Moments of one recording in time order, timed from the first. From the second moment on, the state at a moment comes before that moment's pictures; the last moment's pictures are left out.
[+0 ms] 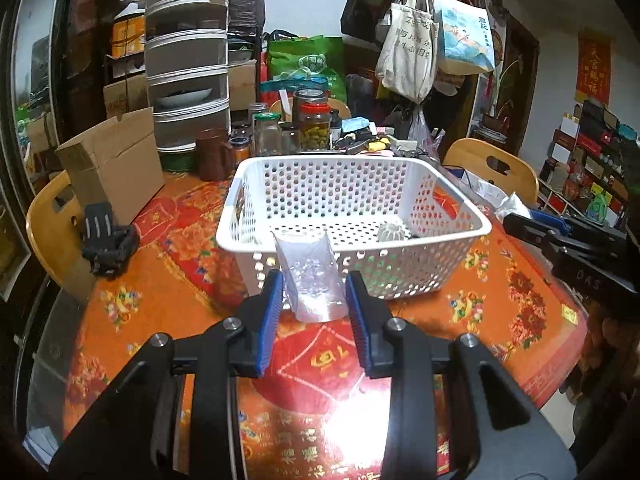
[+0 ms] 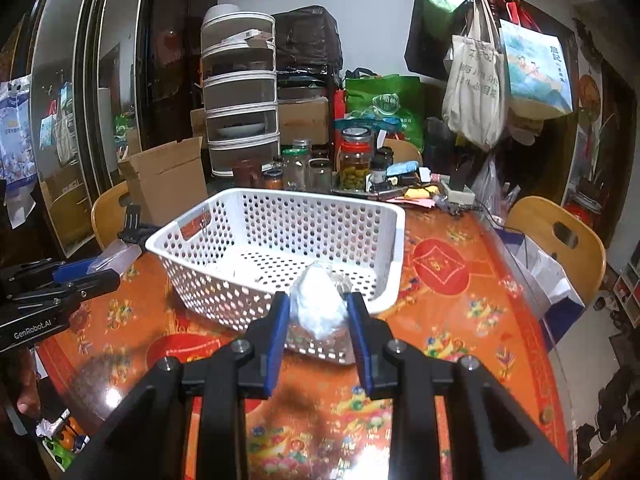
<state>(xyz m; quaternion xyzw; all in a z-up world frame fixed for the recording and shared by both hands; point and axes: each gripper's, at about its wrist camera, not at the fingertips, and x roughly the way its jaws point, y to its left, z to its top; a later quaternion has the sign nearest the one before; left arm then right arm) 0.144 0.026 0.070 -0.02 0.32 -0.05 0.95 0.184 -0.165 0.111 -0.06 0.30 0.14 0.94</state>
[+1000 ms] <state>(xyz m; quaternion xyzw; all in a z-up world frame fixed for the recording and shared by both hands) 0.354 0.016 0.058 -0.02 0.45 -0.04 0.89 0.325 -0.129 0.096 -0.09 0.40 0.12 0.90</state>
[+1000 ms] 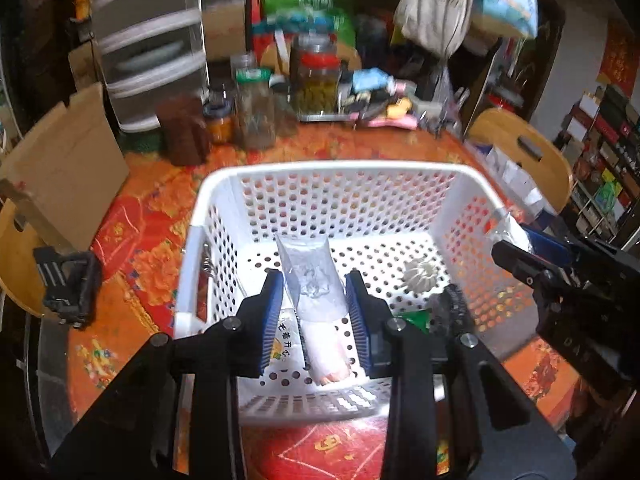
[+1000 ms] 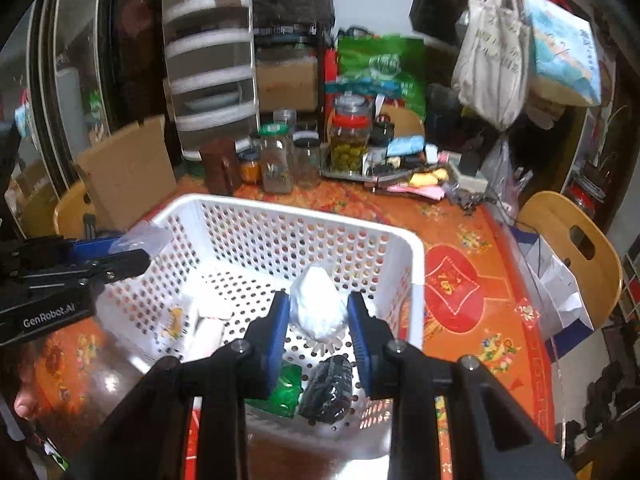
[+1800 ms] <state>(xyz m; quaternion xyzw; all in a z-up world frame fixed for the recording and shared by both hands) 0.366 0.023 0.025 -0.02 0.45 -0.02 0.89 0.356 -0.117 0.048 -0.09 0.45 0.11 0.88</state>
